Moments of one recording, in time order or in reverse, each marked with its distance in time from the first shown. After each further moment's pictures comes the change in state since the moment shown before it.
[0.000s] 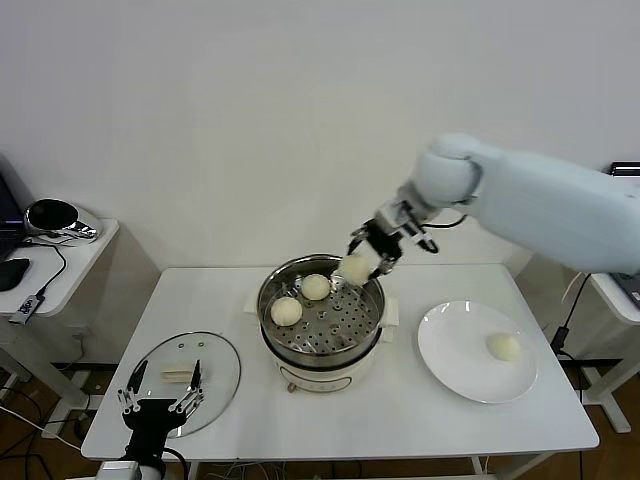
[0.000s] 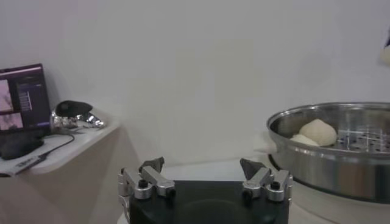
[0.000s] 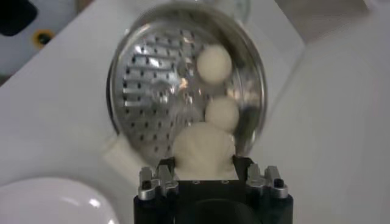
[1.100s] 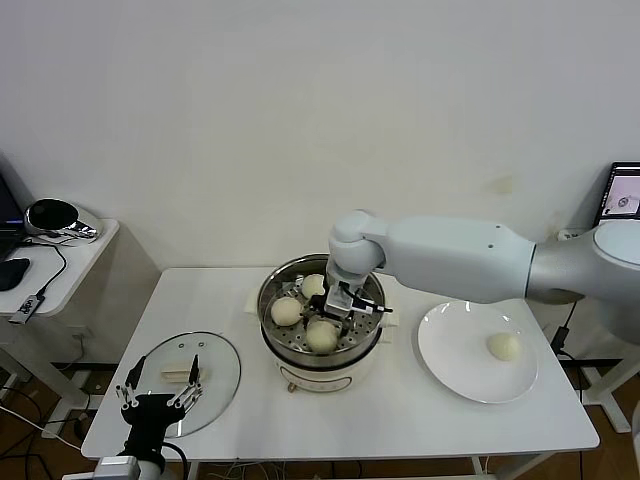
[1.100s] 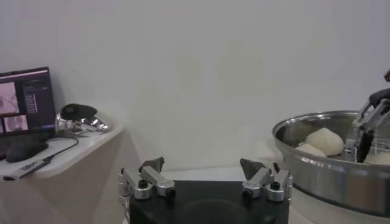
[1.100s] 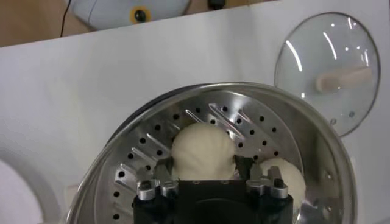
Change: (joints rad) left arm -0.022 -0.010 0.001 0.005 -0.008 0.002 0.000; right arm -0.123 0.165 -0.083 -0.015 -0.252 0.254 0.032
